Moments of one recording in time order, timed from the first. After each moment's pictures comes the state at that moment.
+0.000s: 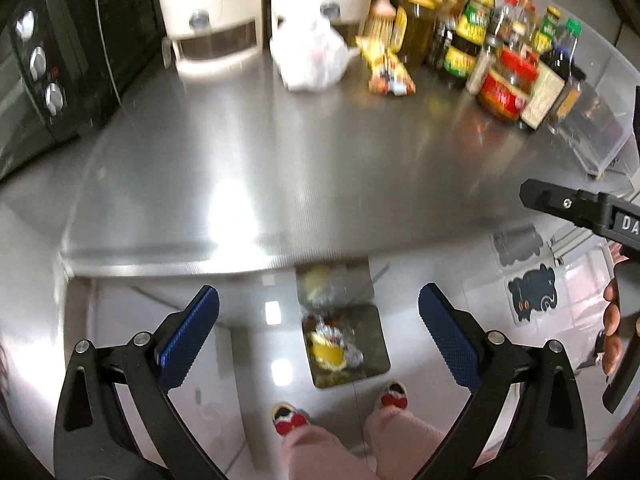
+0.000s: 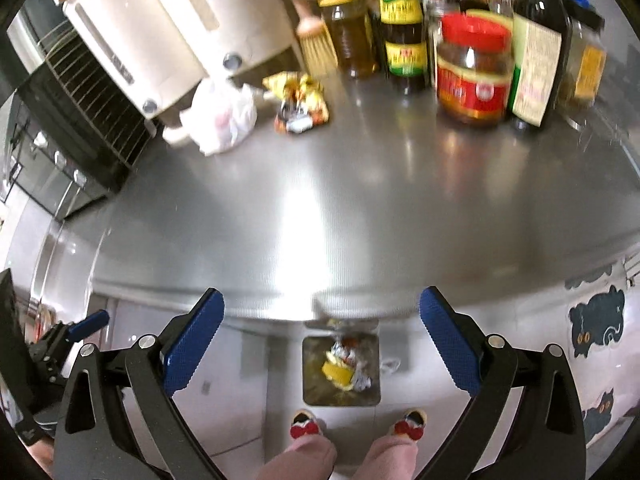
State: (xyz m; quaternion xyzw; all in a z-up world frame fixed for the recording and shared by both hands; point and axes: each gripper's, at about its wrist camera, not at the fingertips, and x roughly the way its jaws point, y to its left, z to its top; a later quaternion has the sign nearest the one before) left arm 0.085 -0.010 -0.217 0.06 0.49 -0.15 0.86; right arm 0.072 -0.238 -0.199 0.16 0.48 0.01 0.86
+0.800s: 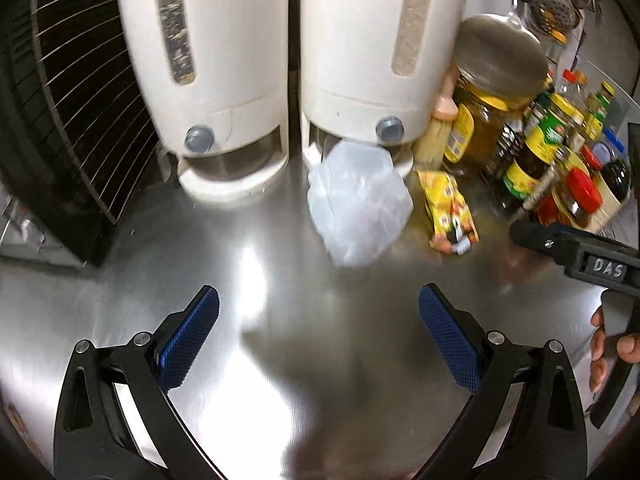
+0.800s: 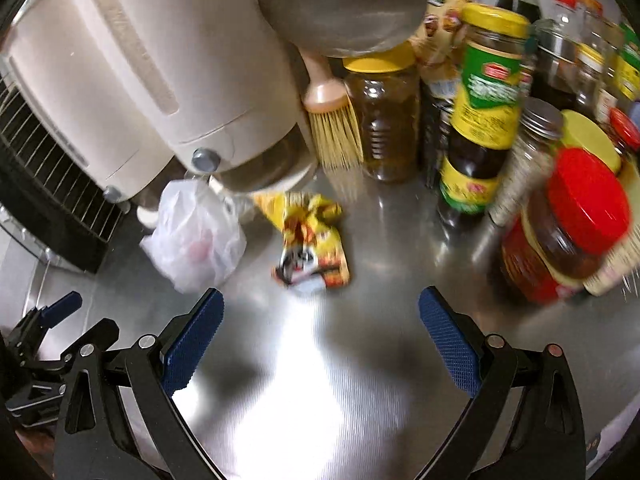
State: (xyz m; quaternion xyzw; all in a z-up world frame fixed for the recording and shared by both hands) left arm 0.253 -0.026 -0.170 0.05 0.44 -0.13 0.89; right arm 0.242 -0.245 -0.177 0.14 0.46 0.01 0.87
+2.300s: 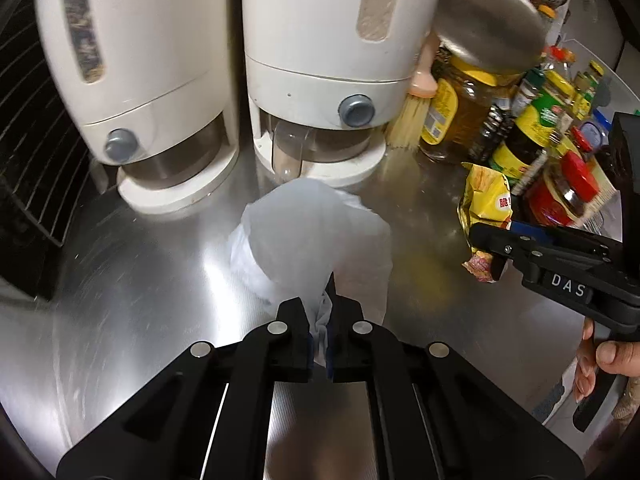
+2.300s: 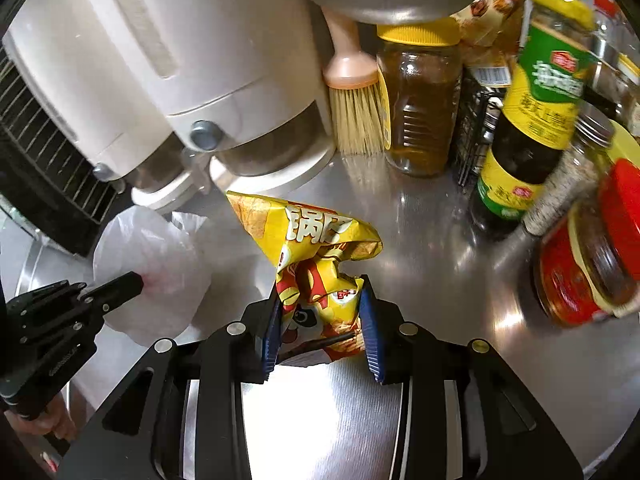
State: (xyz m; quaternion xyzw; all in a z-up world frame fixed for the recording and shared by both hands) left arm 0.277 -0.052 -0.191 0.06 0.47 -0.19 0.86; right arm 0.258 -0.227 -0.197 0.12 0.48 0.03 0.87
